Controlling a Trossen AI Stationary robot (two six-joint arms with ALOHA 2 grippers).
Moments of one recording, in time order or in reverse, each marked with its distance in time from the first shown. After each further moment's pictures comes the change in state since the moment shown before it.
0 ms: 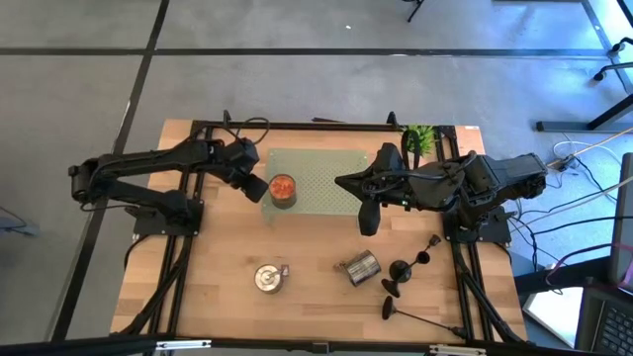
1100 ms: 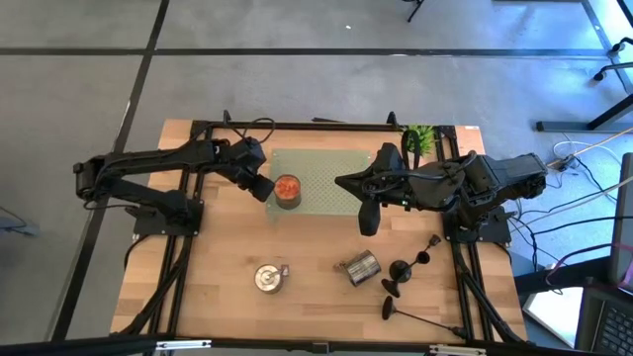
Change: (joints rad) left arm -0.002 0.049 0.000 0.098 0.080 -0.036; right arm 0.000 0.000 0.000 0.000 -0.001 0.000
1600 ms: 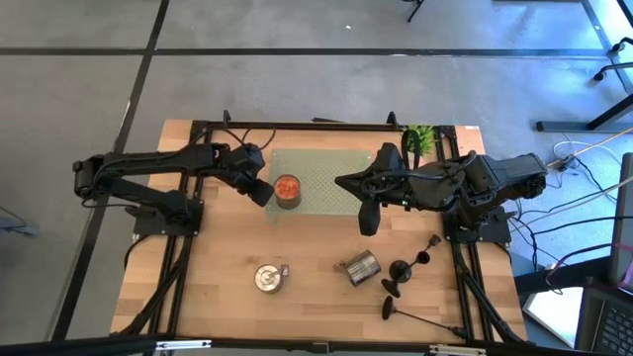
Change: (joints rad) left arm -0.067 -0.010 0.000 -0.021 -0.030 -0.080; right arm -0.002 0.000 0.000 0.000 0.001 -0.005
